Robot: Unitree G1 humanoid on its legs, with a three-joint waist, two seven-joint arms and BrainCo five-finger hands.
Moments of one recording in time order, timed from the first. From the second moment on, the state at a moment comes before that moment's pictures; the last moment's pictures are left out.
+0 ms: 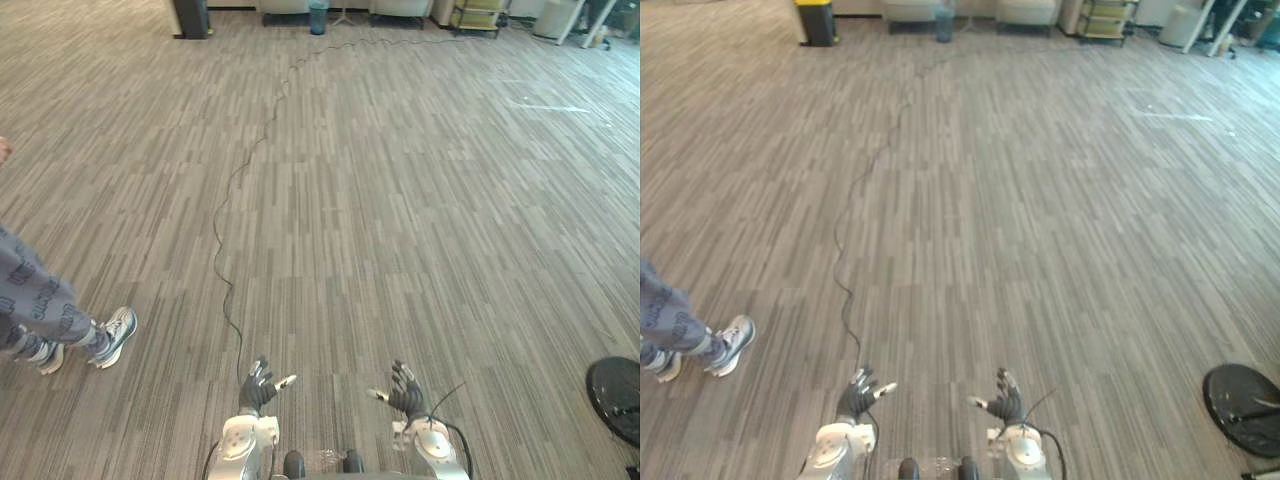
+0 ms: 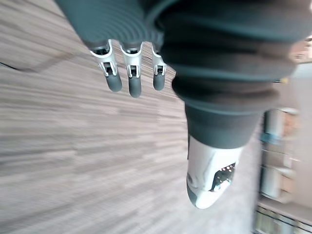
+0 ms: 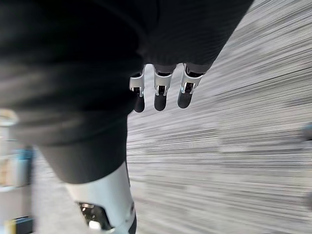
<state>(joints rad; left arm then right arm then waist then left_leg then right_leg) 0.13 0.04 -0.08 0.75 -0.14 -0.20 0.07 0.12 0.03 0.00 0.75 0.04 -0.16 -0.09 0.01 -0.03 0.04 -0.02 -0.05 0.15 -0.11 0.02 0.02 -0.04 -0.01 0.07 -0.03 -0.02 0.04</state>
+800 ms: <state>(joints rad) 0.06 0.07 0.04 1.06 0.02 -0.13 0.08 0.06 0.00 -0.23 1.08 0.13 -0.12 -0.09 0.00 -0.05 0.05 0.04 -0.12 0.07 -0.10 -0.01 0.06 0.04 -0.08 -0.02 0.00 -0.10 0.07</state>
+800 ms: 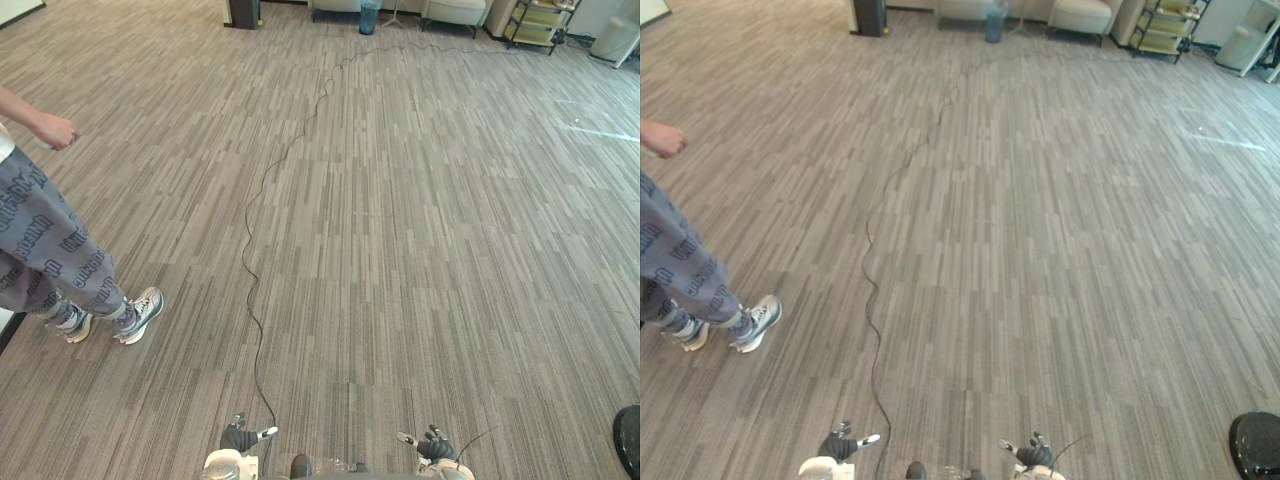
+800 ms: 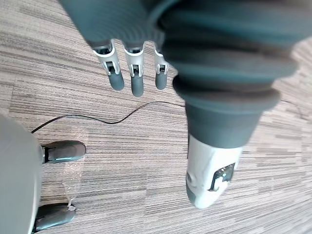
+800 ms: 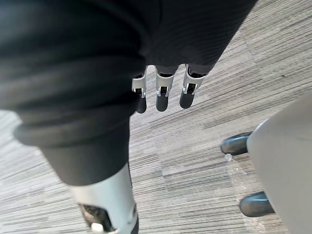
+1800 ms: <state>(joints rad) 0.05 0.02 0.22 0.94 0.00 -0.12 0.06 0.09 0.01 -0.29 0.99 0.13 -0.11 -0.09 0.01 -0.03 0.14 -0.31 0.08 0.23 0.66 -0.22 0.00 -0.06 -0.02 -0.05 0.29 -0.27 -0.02</state>
